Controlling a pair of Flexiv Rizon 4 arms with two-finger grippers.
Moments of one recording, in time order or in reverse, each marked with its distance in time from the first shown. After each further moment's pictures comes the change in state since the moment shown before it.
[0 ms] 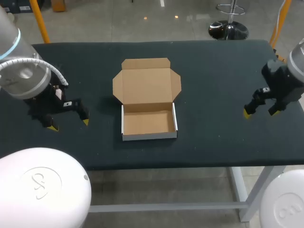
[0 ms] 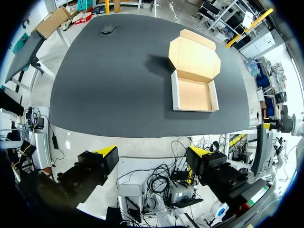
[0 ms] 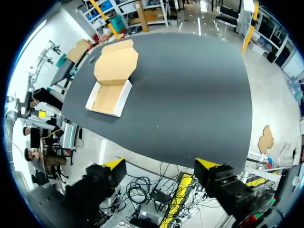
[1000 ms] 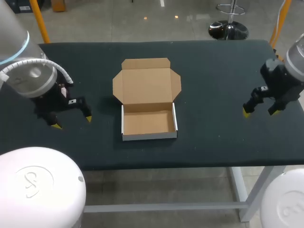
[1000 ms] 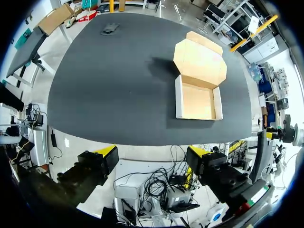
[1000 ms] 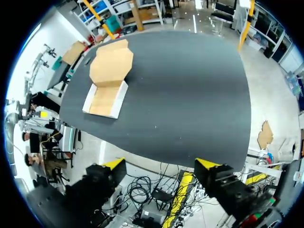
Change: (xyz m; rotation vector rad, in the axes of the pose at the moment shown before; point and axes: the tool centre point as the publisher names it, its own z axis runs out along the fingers) left arm -0.003 -0.024 0.025 0.009 -0.011 -0.057; right arm -0.002 0.004 0.003 0.015 -0.014 0.037
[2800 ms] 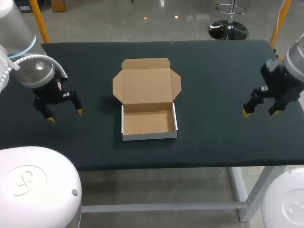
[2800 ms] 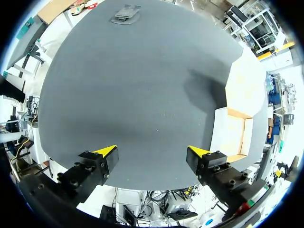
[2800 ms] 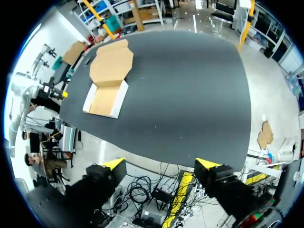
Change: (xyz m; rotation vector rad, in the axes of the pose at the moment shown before) left arm -0.072 -0.102 0.100 -0.077 -0.049 -0.088; right arm 0.000 -0.001 0.000 -0.001 0.001 -0.001
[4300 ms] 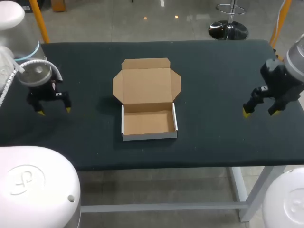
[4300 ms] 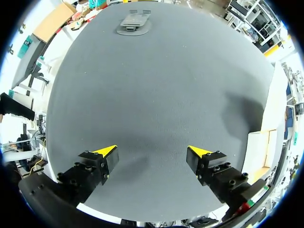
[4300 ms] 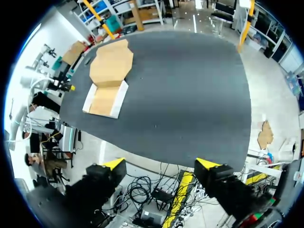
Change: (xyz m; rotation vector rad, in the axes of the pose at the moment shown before) left arm -0.060 -0.078 0.046 0.063 -0.133 0.096; right arm 0.000 0.000 0.000 -0.001 0.000 0.001
